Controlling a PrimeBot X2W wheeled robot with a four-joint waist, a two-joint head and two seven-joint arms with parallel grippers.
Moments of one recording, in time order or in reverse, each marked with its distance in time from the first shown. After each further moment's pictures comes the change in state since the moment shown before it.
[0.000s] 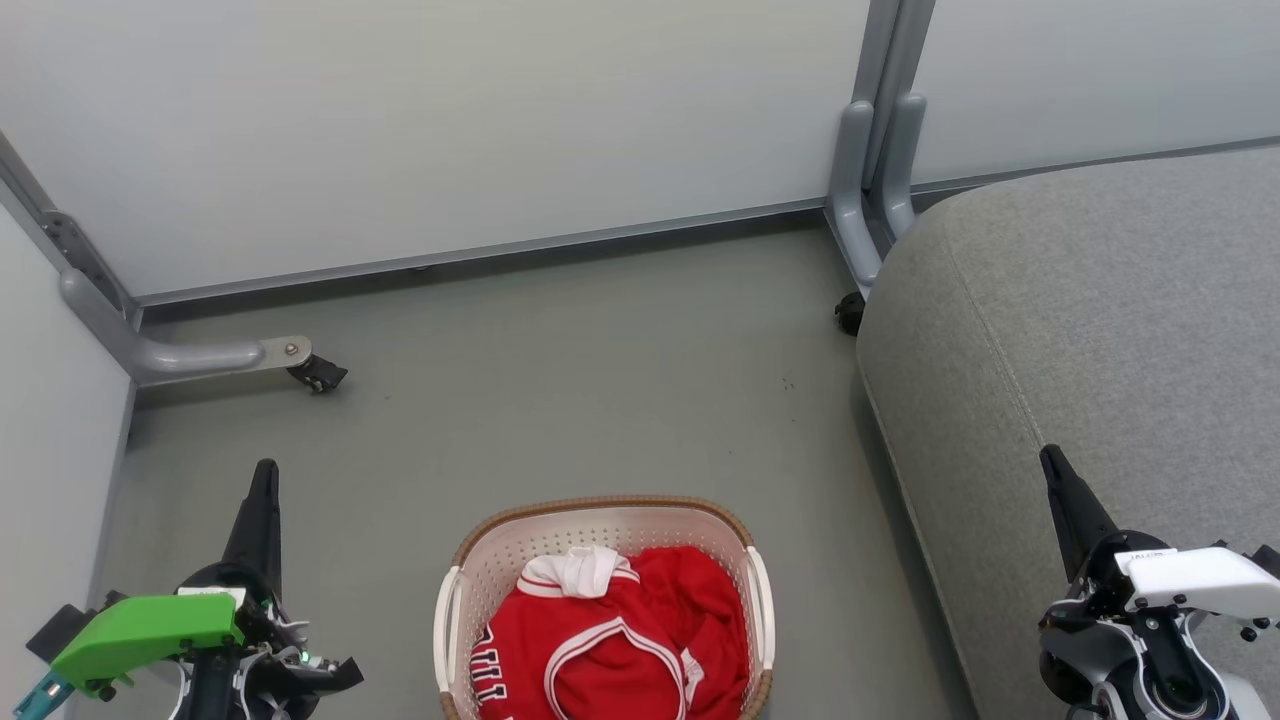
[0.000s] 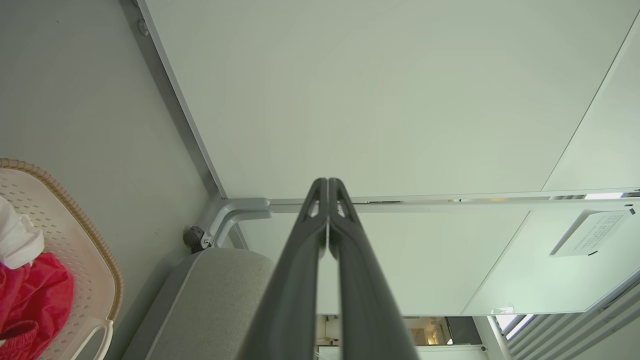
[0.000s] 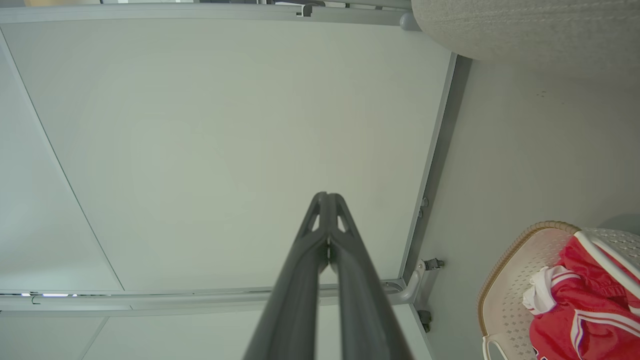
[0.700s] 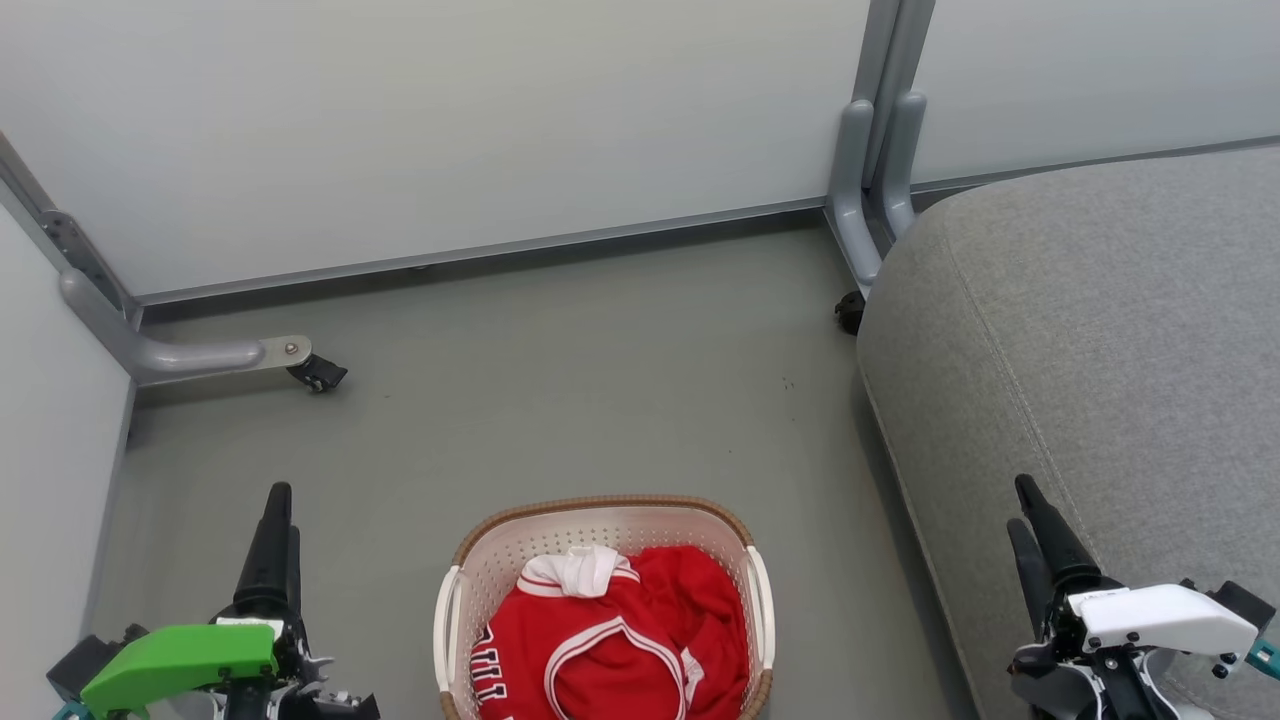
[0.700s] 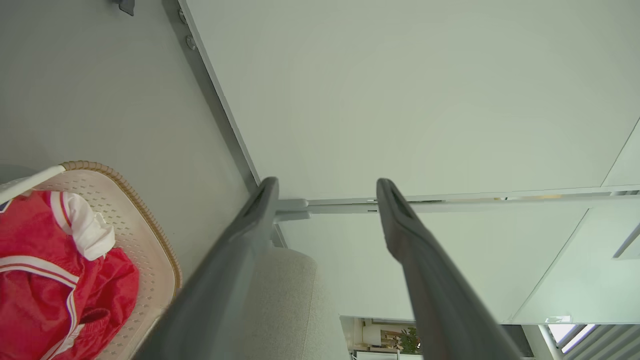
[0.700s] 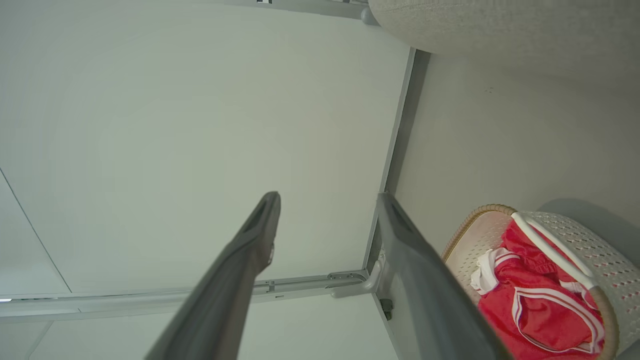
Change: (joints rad) left arm 0.039 -0.009 -0.027 0.043 0.109 0.002 -0.056; right arm 0.038 0.014 0.054 0.053 -0.083 0.000 -0.055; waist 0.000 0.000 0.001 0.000
